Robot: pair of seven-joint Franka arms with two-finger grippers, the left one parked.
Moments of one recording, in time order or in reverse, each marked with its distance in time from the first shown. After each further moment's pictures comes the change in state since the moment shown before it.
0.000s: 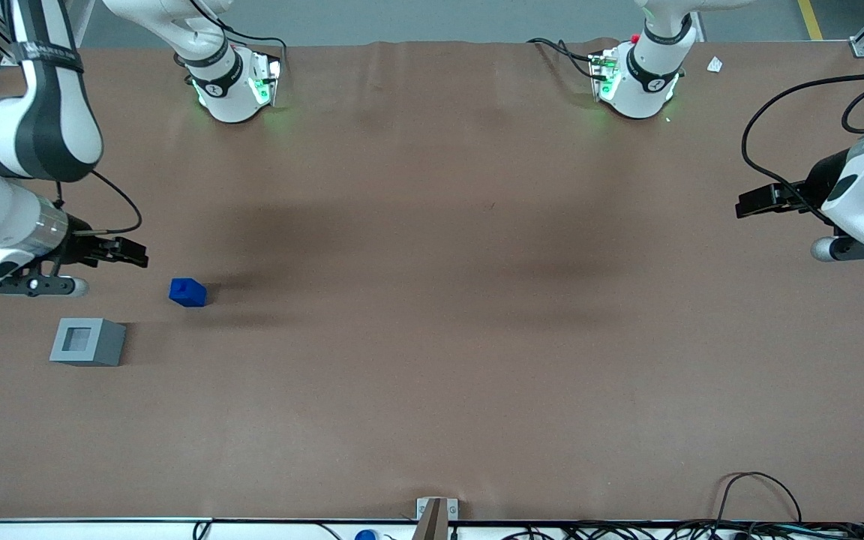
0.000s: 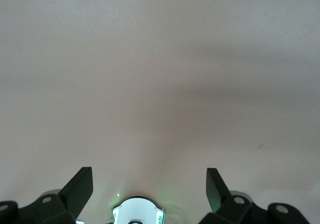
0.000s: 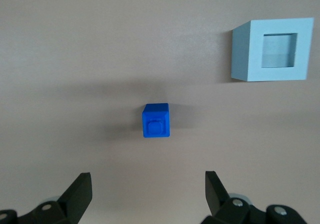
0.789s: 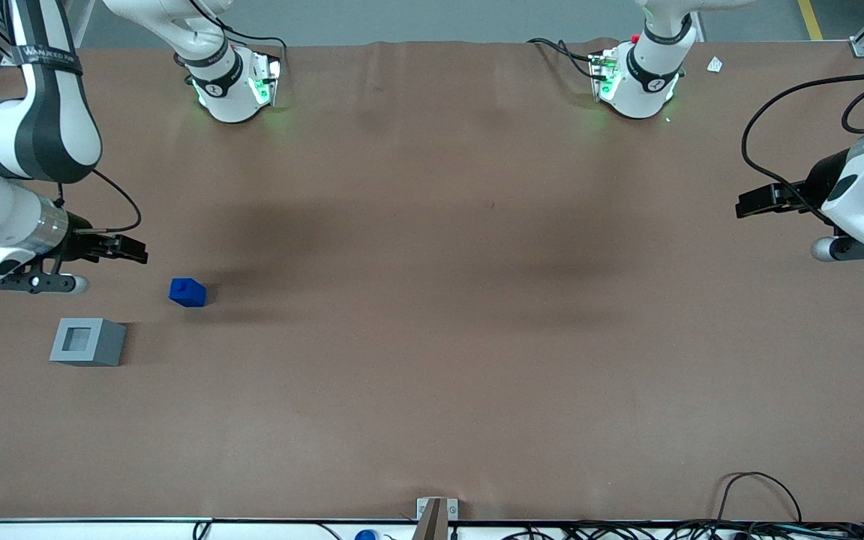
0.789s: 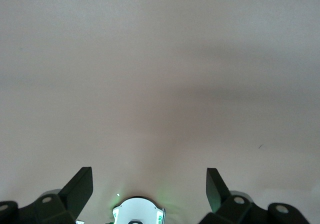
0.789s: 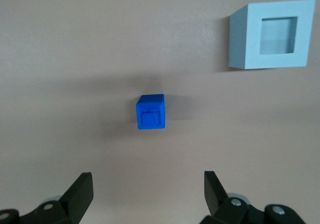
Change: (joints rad) arm -0.010 0.007 -0.004 0.010 0.000 -0.048 -0.001
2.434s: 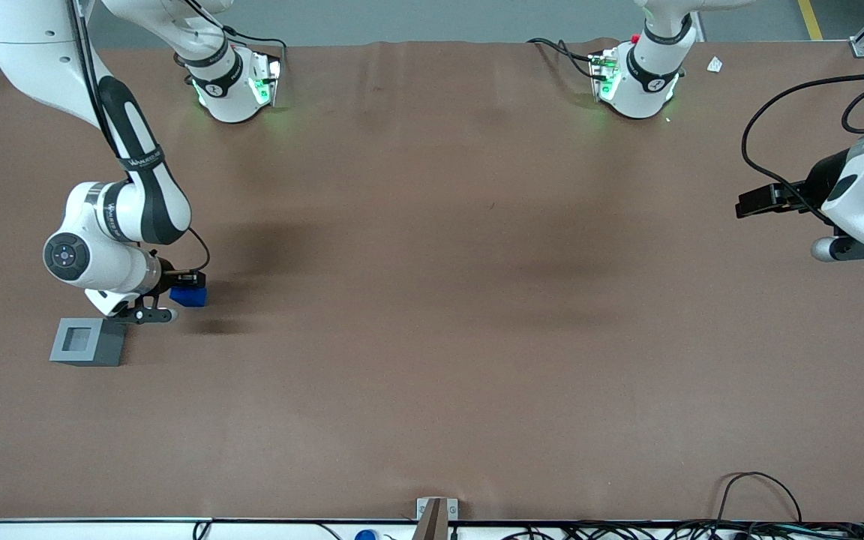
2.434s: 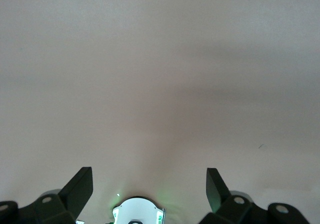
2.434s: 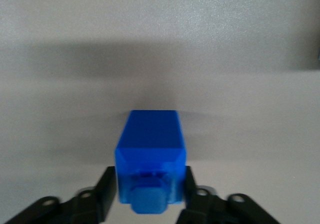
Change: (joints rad) arm 0.041 0.292 0.007 -0.105 0.000 0.324 0.000
